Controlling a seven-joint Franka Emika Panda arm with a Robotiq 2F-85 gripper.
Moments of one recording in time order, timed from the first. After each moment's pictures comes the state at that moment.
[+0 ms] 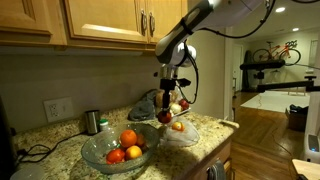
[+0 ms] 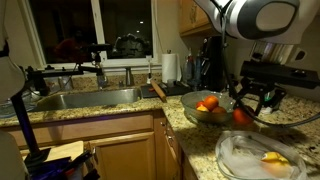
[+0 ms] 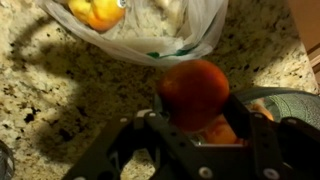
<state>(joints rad) -0.29 0.40 0.00 -1.73 0.28 2.15 -0.99</state>
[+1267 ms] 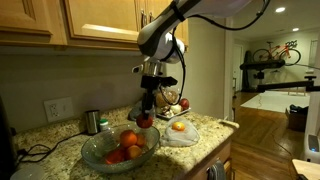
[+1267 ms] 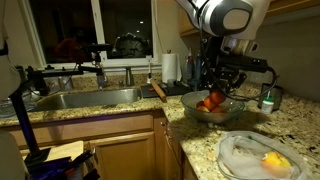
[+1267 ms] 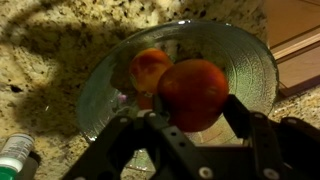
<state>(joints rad) -0.18 0.37 0.08 -1.73 0.33 2.15 -1.10</state>
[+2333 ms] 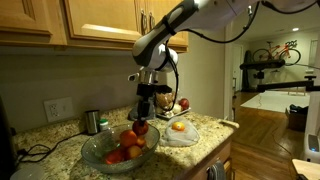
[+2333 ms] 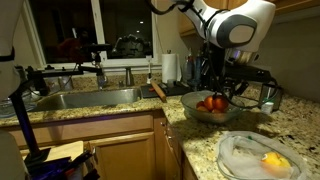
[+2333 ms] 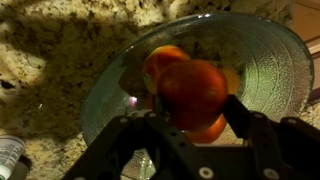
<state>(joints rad) -0.18 0.50 0.08 -1.62 0.33 2.15 -1.15</state>
